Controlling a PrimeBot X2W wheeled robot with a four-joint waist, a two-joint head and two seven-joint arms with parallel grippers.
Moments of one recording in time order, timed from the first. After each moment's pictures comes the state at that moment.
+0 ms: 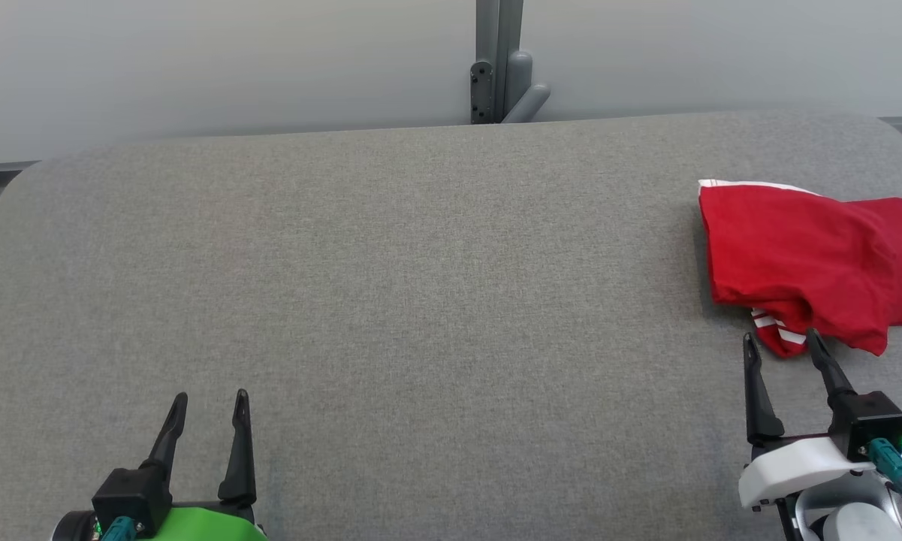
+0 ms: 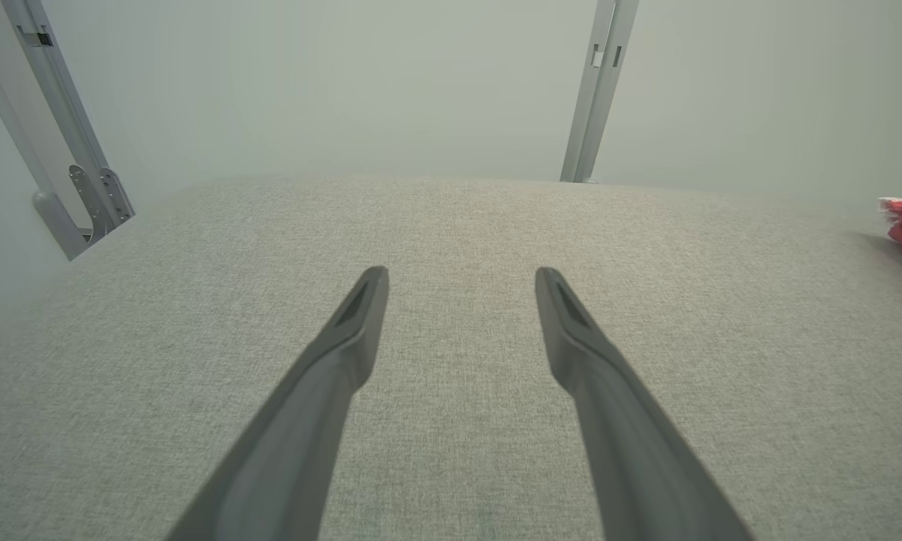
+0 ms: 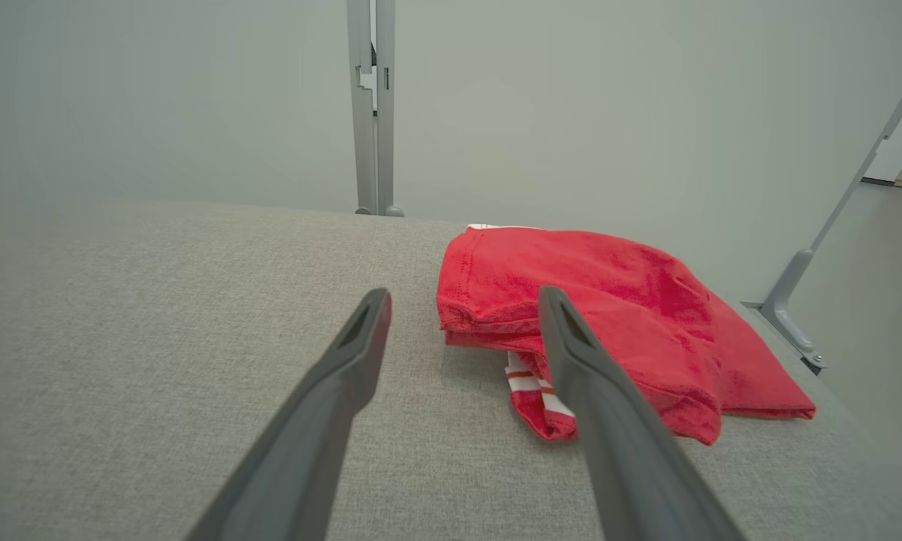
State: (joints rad) left arm 0.04 0.08 -0.01 0.21 -0.19 -0.12 -0.26; right arm -0.02 -0.05 -0.14 0.18 -0.05 0.13 -0.26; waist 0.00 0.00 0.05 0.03
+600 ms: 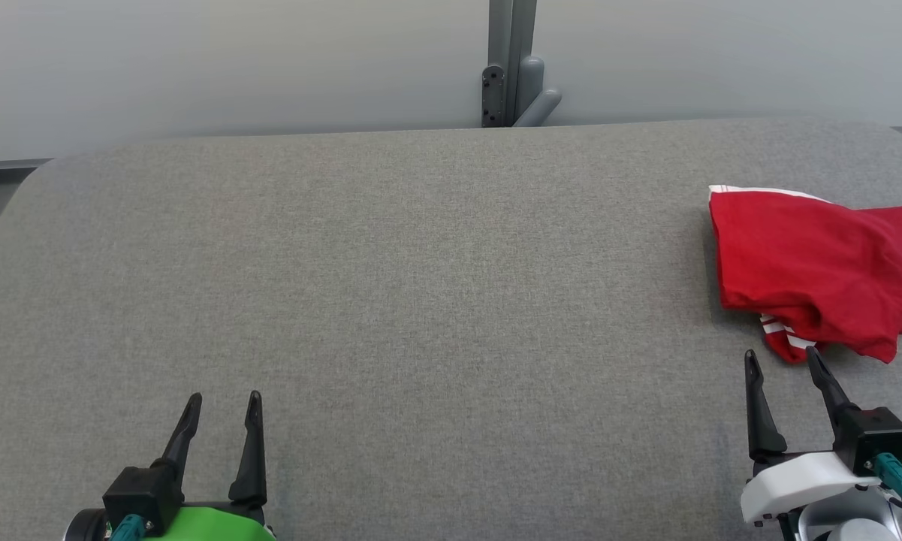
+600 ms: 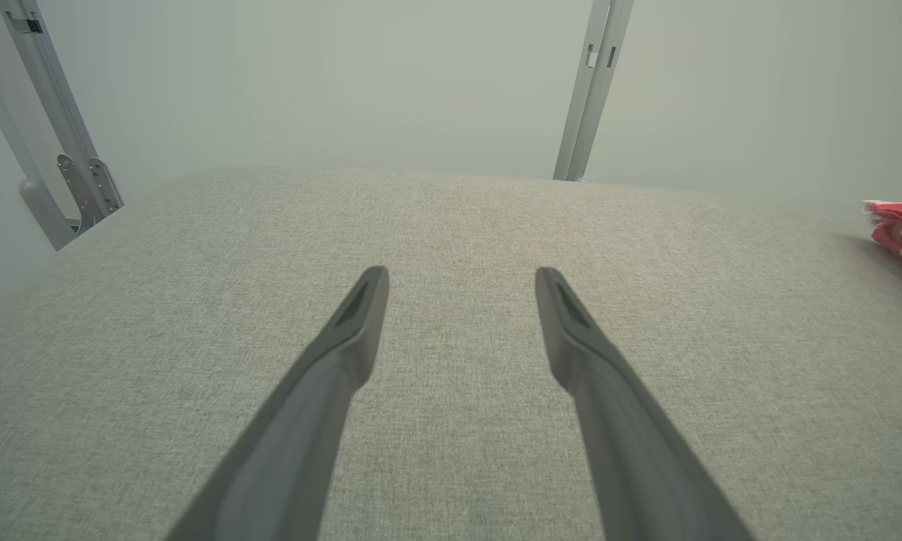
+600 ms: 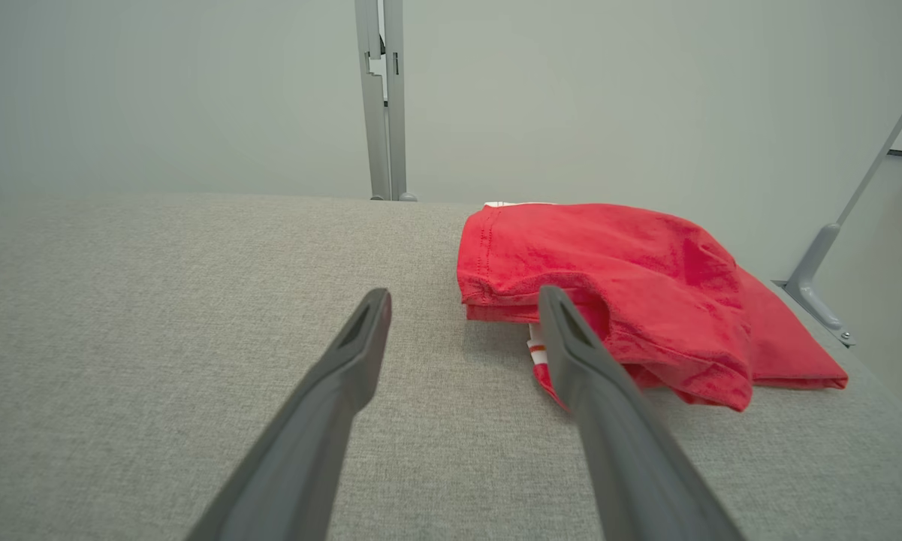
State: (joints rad) left arm 0.03 0.08 -0.04 0.23 -0.21 -0.13 -0.26; right arm 0.01 -0.05 -0.14 0.19 0.00 0.13 -0.26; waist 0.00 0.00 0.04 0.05
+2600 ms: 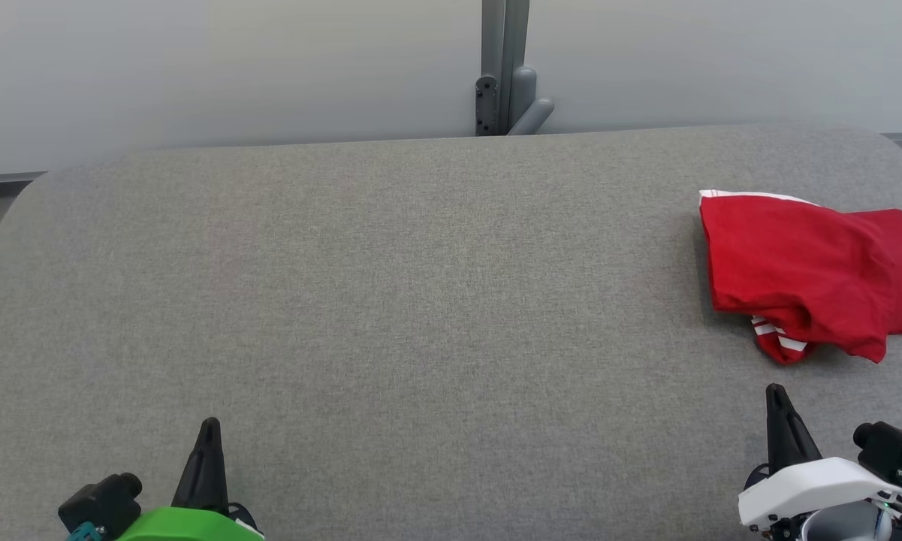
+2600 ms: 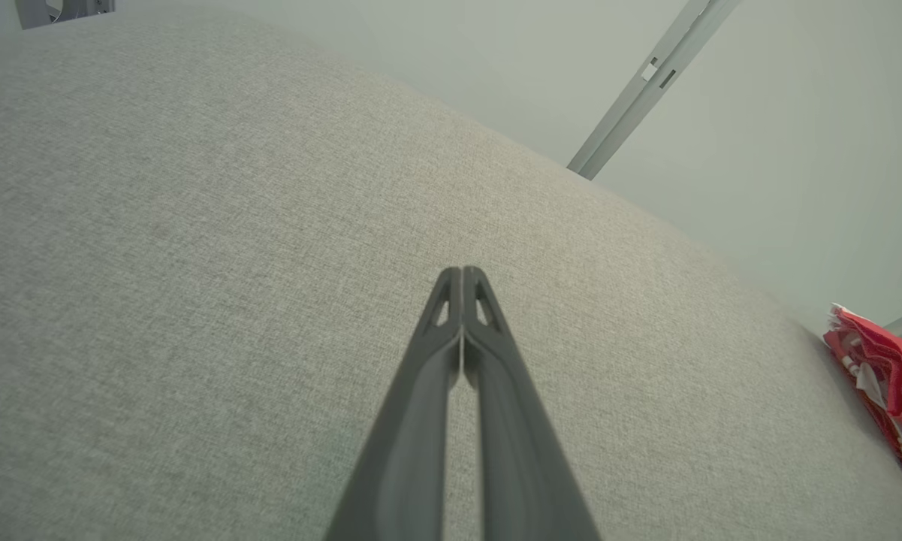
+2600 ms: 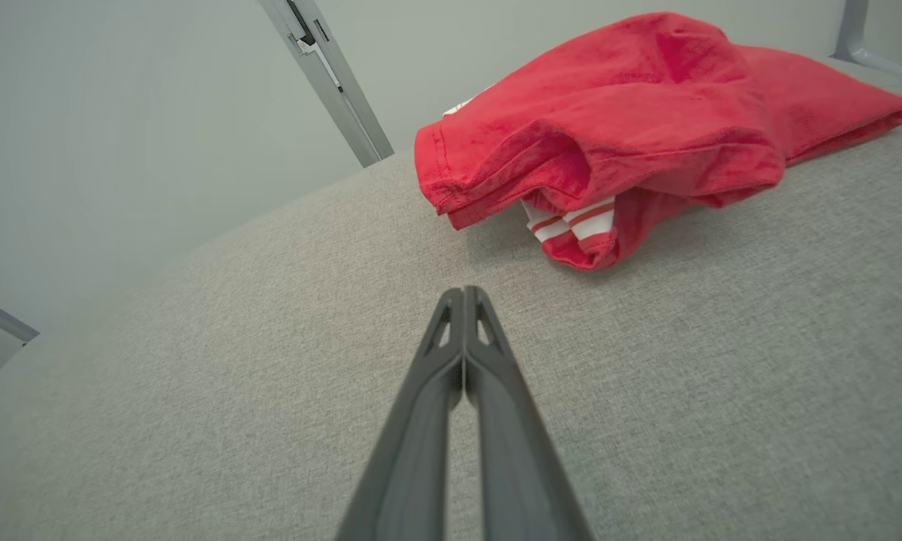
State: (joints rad) left arm 0.03 0.07 -0.02 0.29 -0.57 -0.13 -0.16; right arm 0.01 -0.03 -0.13 0.28 0.40 0.13 -0.16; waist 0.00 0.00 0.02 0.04
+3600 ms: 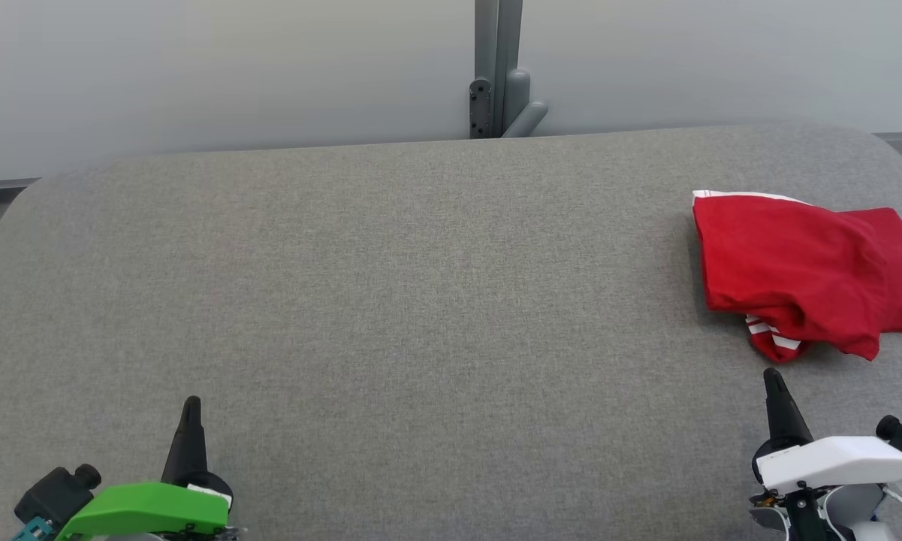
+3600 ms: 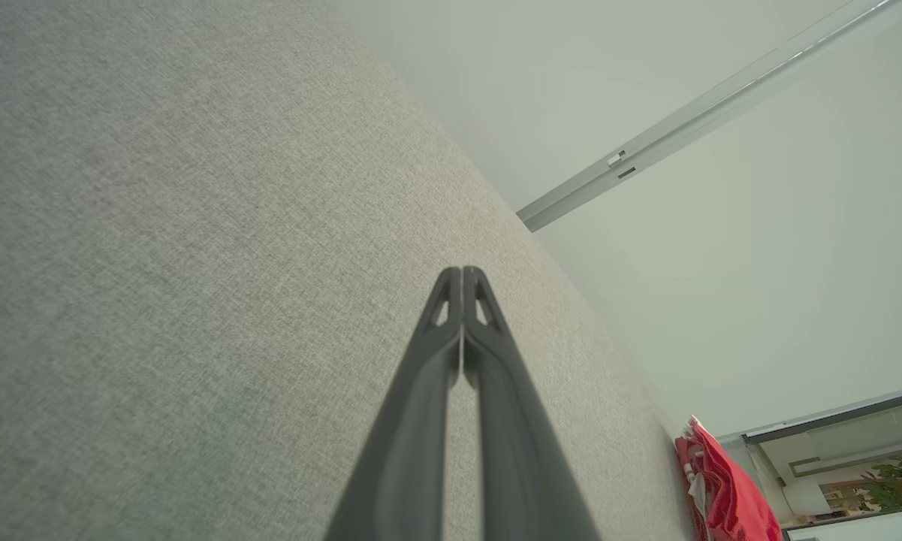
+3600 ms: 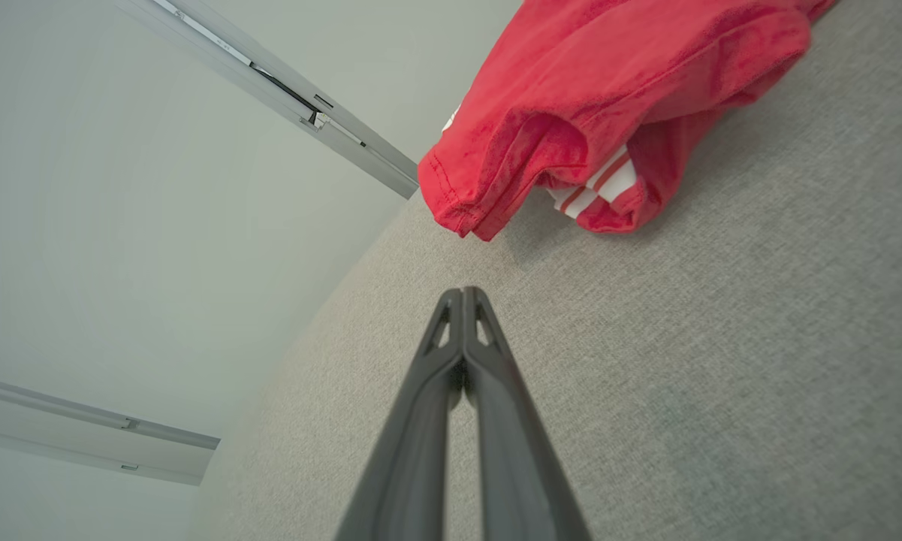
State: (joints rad) left arm -0.01 0.06 0.03 0.27 -0.97 -0.13 -0.06; right arm -0.03 -0.04 -0.12 0.26 0.87 0.13 -0.05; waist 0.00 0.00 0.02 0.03
